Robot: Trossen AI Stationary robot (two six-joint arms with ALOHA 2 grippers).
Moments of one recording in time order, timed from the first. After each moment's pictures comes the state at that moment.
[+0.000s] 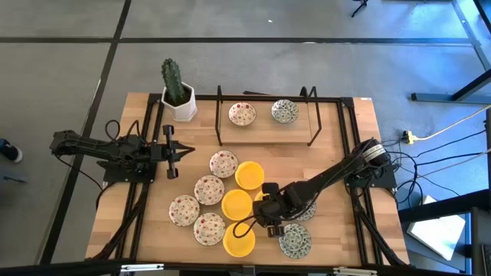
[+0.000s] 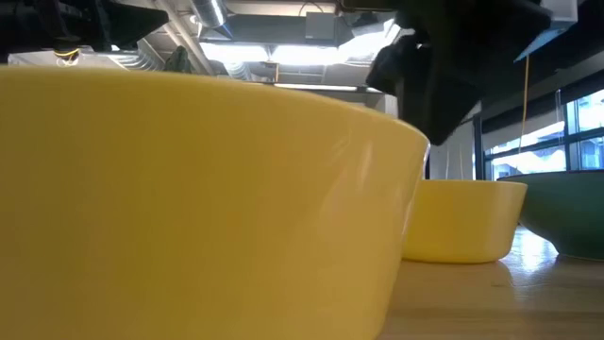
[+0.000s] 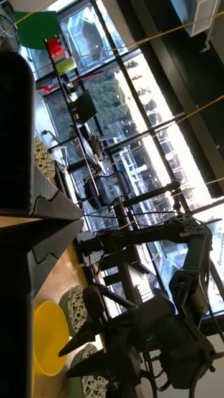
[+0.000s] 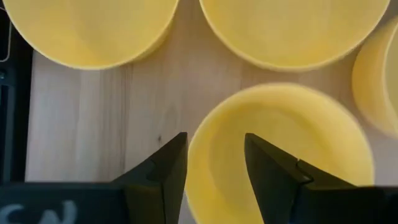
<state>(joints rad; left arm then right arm) -0.13 0.30 0.13 0.36 -0.23 0.41 0.47 1.87 1.45 -0.74 0.10 0.35</state>
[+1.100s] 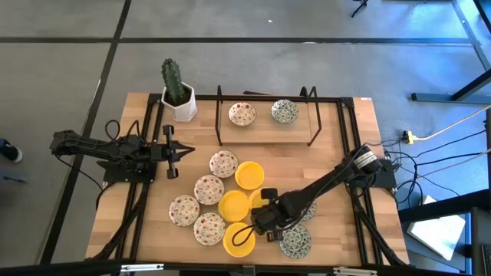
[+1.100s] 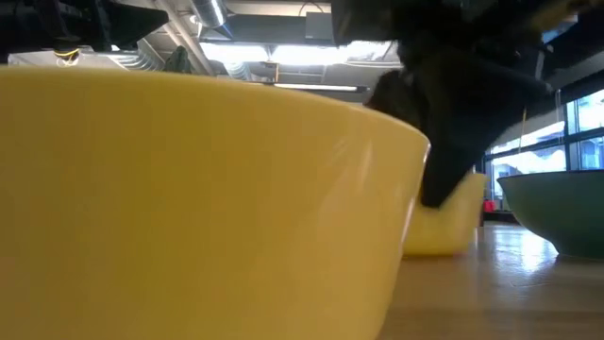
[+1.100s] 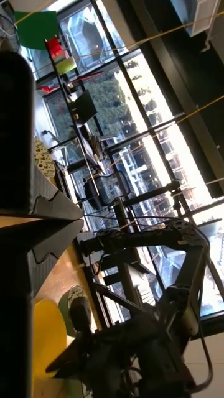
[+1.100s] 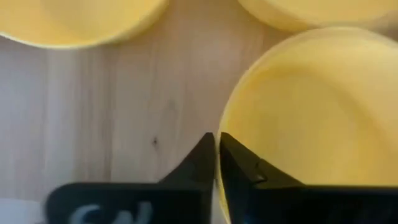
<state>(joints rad) -0.13 0.30 0.13 0.36 -0.23 0.41 0.50 1.98 1.49 -0.75 0.14 0.35</state>
